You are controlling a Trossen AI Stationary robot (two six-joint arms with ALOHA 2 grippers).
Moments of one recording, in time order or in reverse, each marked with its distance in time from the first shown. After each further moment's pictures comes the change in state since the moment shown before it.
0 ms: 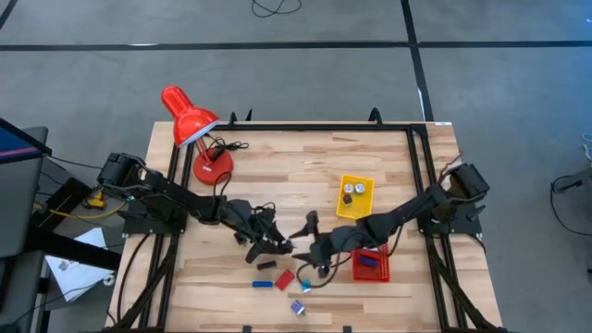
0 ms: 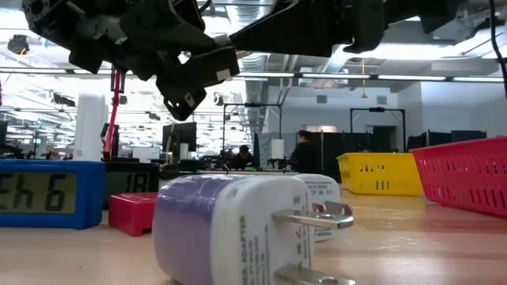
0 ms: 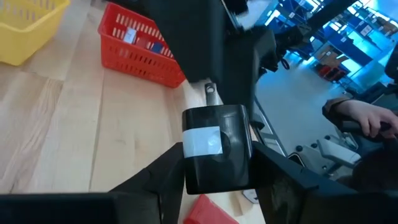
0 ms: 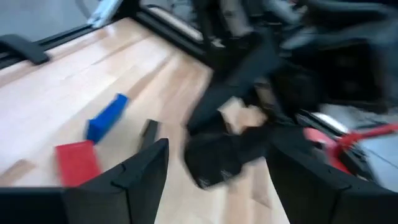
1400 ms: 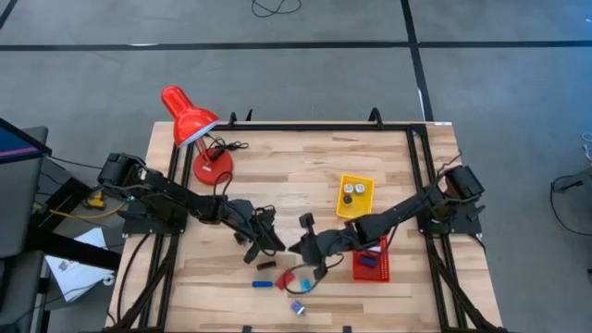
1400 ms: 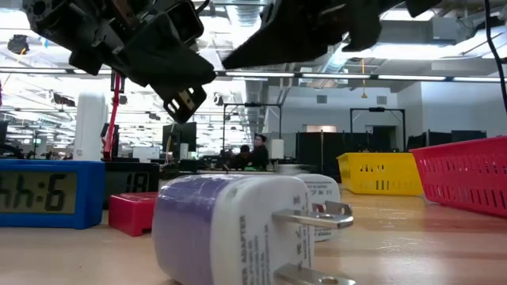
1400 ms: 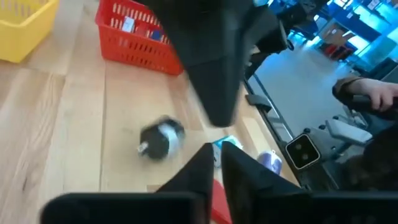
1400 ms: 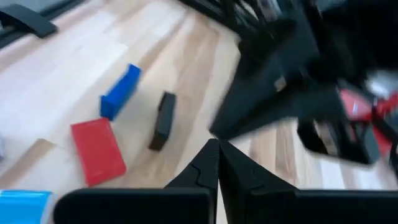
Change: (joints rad) left arm 0.005 0.000 0.001 -0.056 0.025 0.087; right arm -0.018 0.045 0.151 -0.305 -0.018 0.118
